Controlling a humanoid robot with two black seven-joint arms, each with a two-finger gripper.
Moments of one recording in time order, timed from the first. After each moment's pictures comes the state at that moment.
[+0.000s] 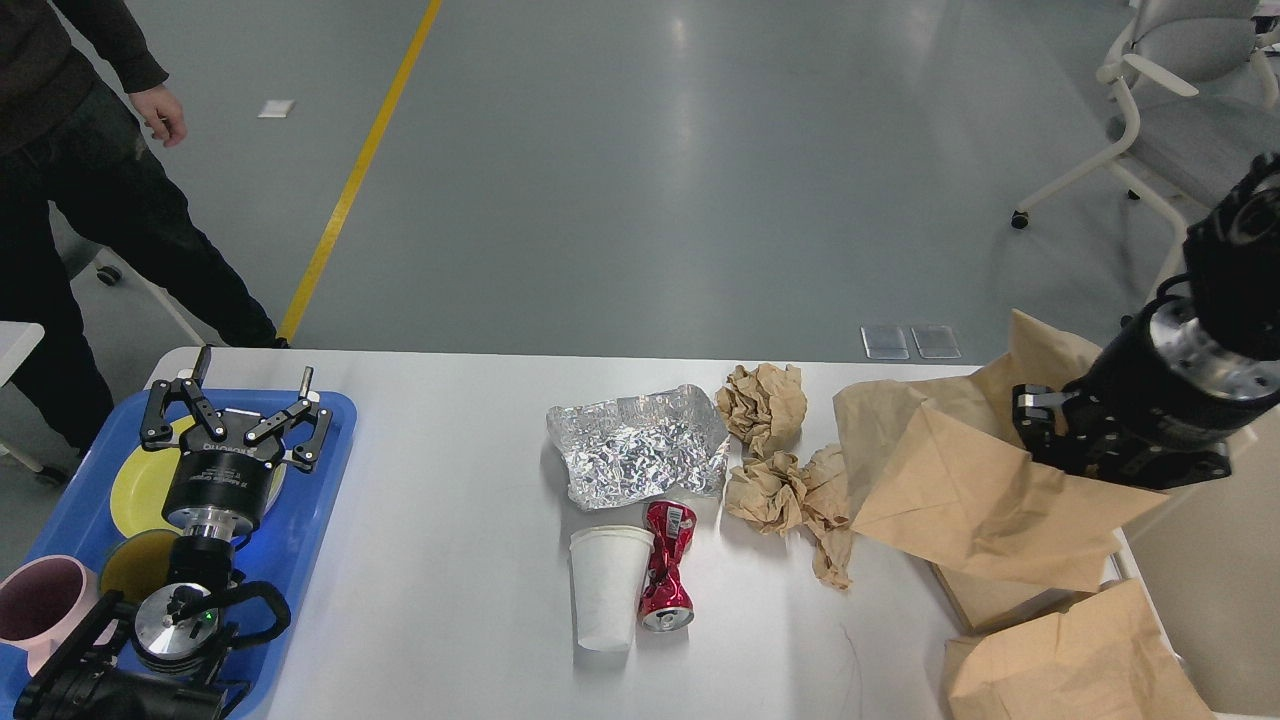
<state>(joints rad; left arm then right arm) -0.29 0.13 -1.48 -0.73 0.01 -0.61 -0.14 2.50 -0.40 -1.52 1.75 0.14 0.65 -0.23</state>
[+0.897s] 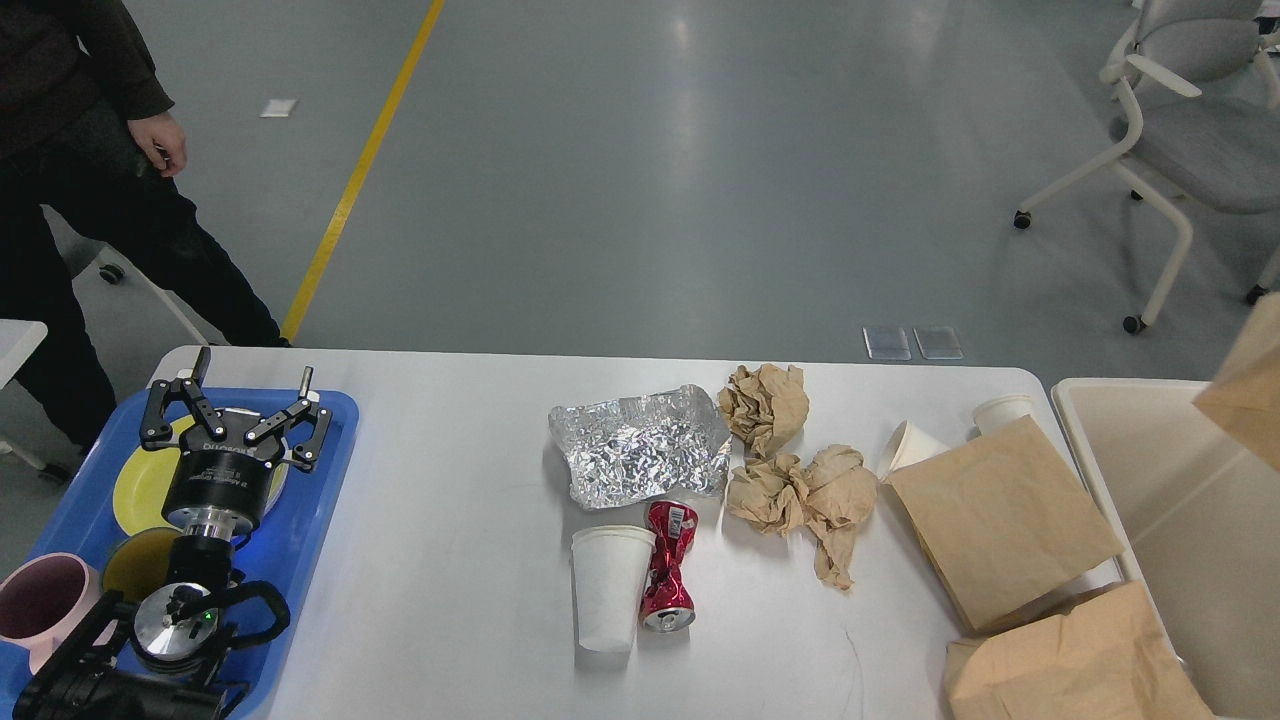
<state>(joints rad) -0.28 0.14 -1.48 -0.73 0.01 -0.61 -0.14 1.78 -0.83 -1.59 1.12 0.14 0.16 -0.23</state>
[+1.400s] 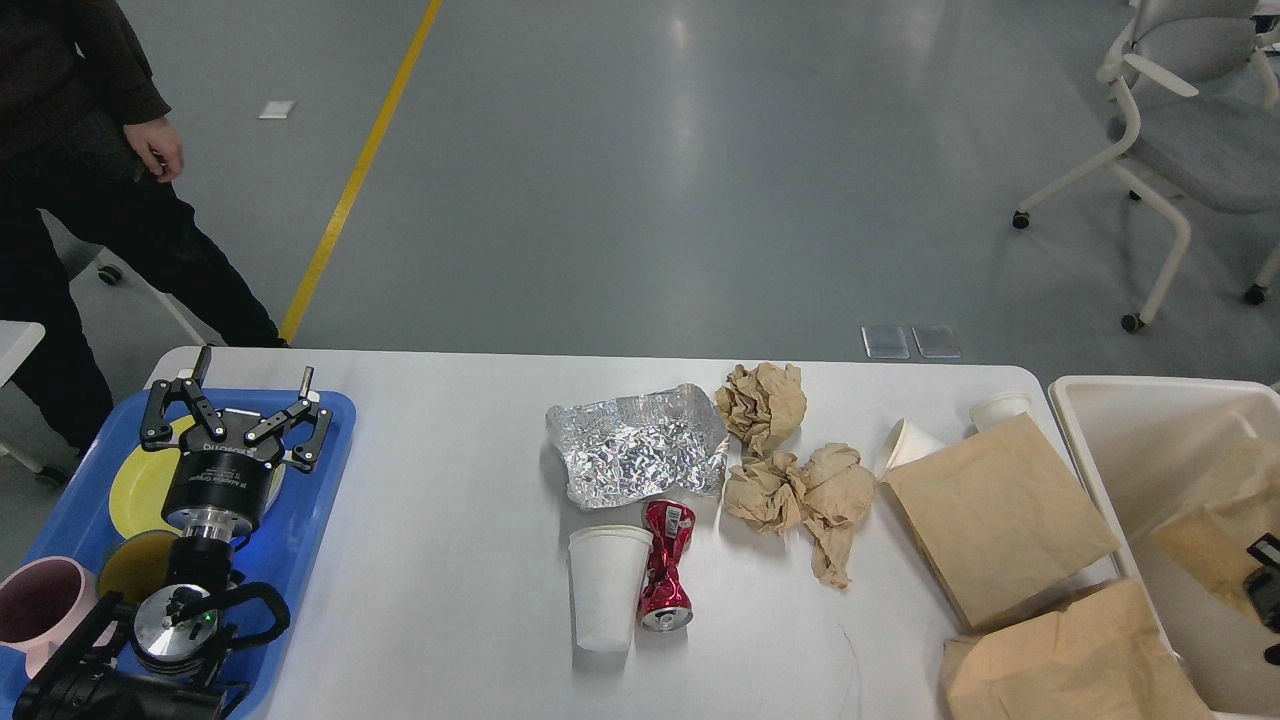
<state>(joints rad) -0.28 0.14 -1.48 -0.73 0.01 -0.61 -0.14 0.60 -0.42 -0.89 0.03 0.15 0.04 -0.23</state>
